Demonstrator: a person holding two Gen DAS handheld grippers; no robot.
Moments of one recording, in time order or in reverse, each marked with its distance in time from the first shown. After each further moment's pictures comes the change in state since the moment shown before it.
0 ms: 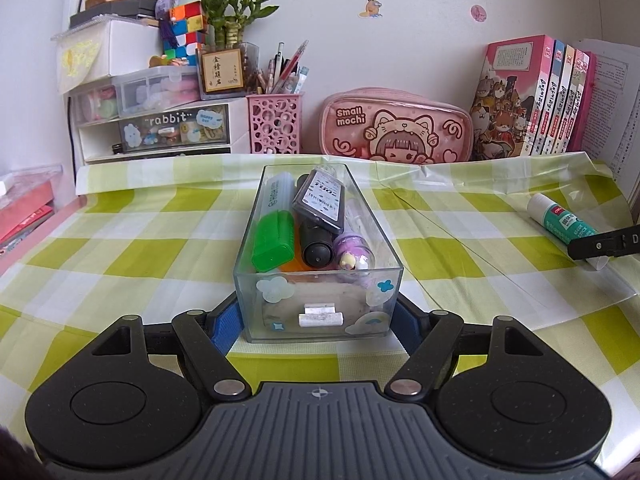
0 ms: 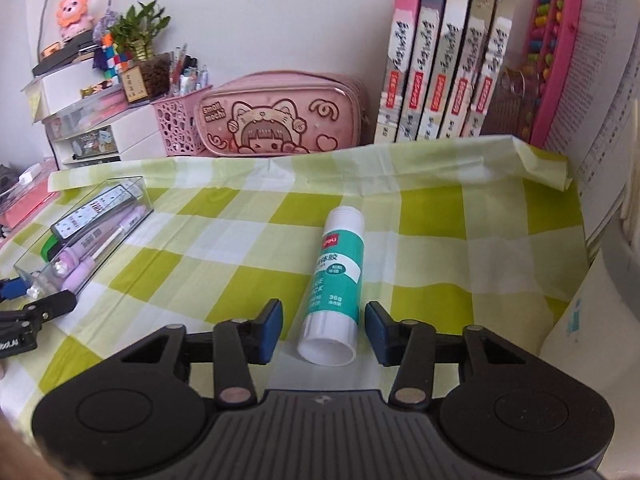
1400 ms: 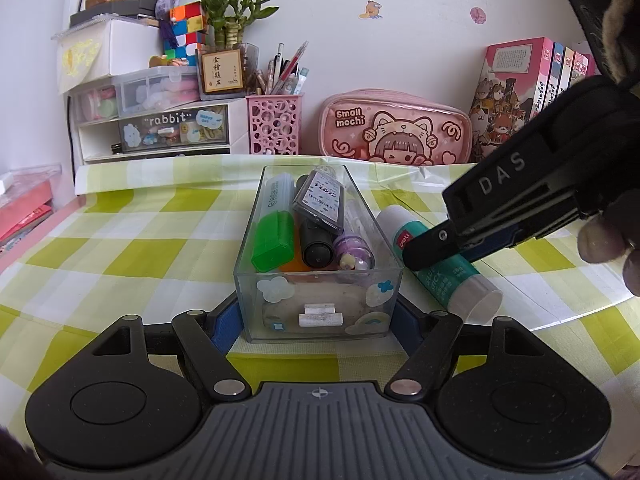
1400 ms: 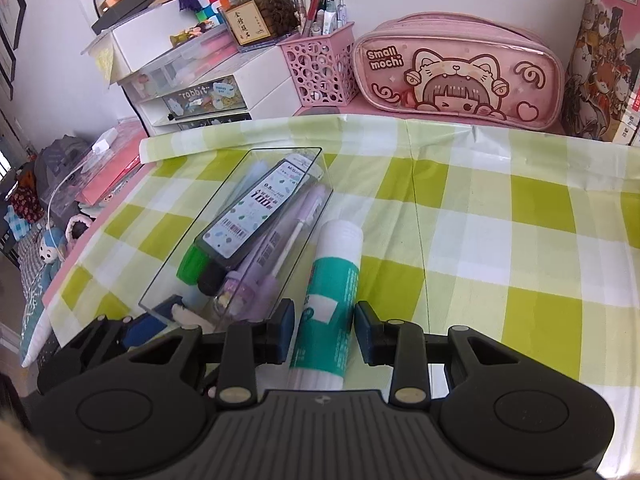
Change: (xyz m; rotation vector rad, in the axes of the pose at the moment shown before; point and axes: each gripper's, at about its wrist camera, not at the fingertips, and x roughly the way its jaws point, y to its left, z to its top) left arm 0.000 0.000 0.000 -0.001 -0.001 -0.002; right arm 0.049 0.134 0.046 0.000 0.253 0.269
